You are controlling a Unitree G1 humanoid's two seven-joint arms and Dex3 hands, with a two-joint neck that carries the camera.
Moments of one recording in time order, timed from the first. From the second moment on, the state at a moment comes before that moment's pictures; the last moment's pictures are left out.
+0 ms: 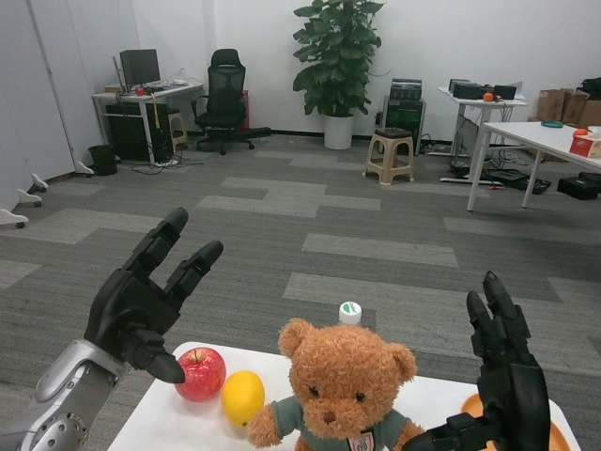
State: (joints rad) left arm -0.24 0.42 0.02 0.12 -0.91 -0.23 -0.40; right arm -0.22 -0.37 0.30 0.50 0.44 -0.95 -0.21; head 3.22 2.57
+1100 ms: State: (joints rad) left arm -0.23 0.45 -0.04 0.30 -0.80 -0.23 -0.40; right arm -0.15 -0.42 0.41 0.51 0.44 -0.91 -0.19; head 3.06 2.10
